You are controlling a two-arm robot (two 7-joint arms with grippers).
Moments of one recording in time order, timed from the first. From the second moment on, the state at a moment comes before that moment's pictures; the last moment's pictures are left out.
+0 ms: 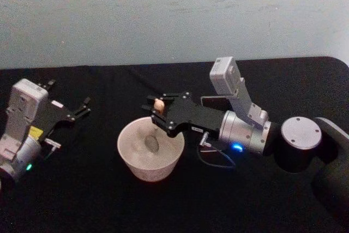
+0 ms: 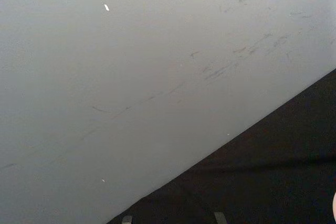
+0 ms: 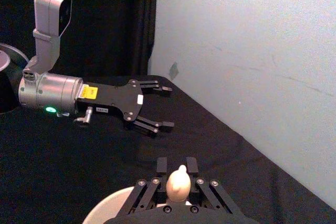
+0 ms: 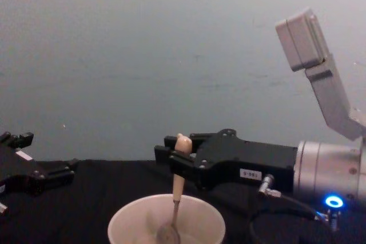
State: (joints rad) left arm -0.20 0.60 0.45 -1.41 -0.25 -0.12 0.03; right arm 0.47 0.32 -0.62 -1.24 0.36 -0.13 0.66
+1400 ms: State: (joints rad) left arm -0.20 0.60 0.45 -1.41 -0.25 -0.12 0.03; right arm 0.44 0.33 -0.65 -1.32 0.38 -0.13 0.69
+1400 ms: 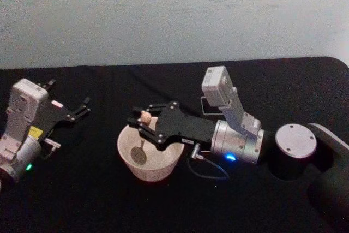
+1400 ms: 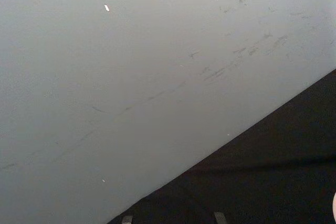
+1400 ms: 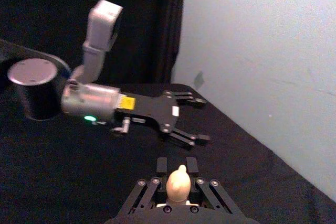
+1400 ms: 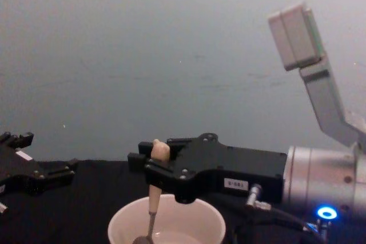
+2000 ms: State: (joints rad) left arm -0.20 0.60 0.45 -1.41 -0.25 -0.12 0.03; right arm 0.47 0.31 -0.62 -1.25 0.35 -0.13 0.65
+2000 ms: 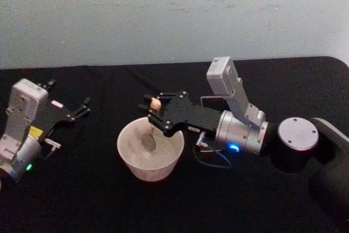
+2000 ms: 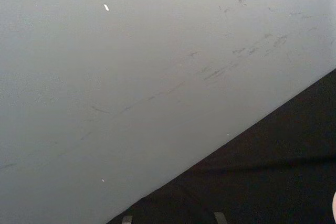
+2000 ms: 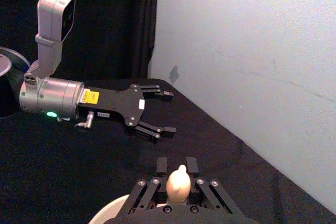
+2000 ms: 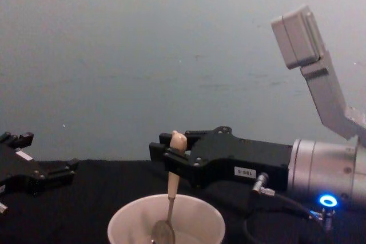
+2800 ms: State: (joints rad) left arm -0.20 0.60 0.45 -1.41 -0.25 -0.12 0.03; right arm 0.46 0.32 -0.60 -1.28 0.35 -0.13 0.66
